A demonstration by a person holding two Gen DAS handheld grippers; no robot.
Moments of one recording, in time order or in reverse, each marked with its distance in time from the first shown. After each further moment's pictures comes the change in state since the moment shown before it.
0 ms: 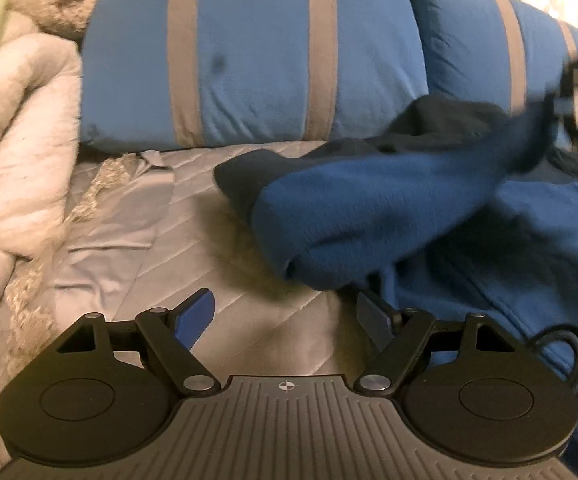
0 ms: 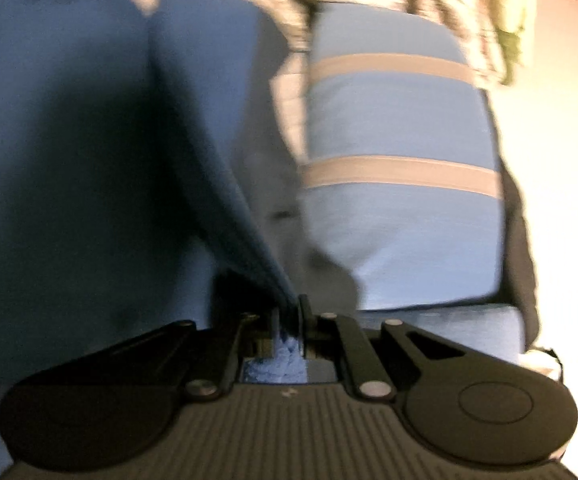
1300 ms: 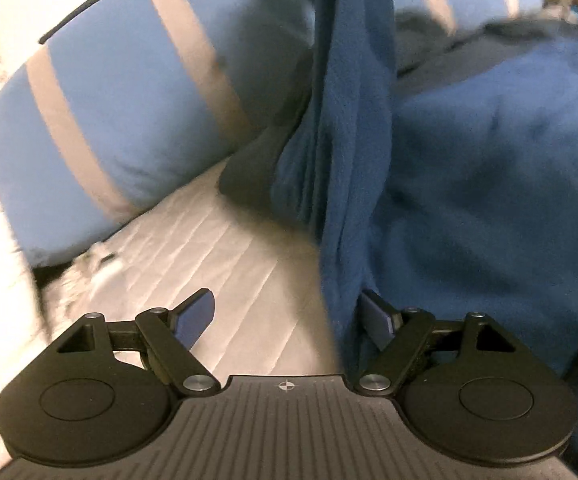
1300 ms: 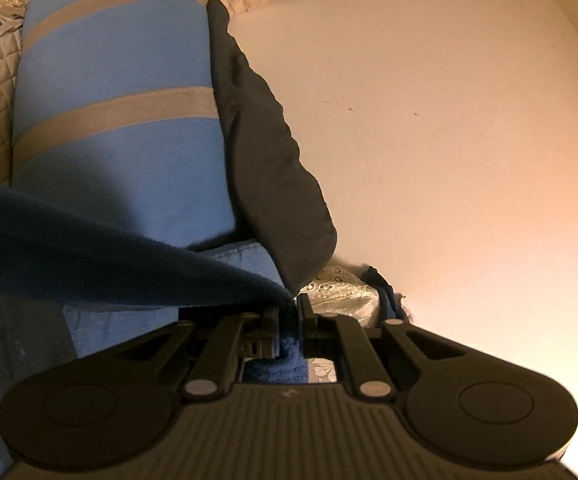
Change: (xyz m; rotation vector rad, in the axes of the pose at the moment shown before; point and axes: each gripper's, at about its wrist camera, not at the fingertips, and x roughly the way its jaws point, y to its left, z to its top) left arm 0.040 -0.061 0.010 0.436 -0.014 -0.003; right arm 0.018 -0.213 -0.029 0.250 0.185 -0.440
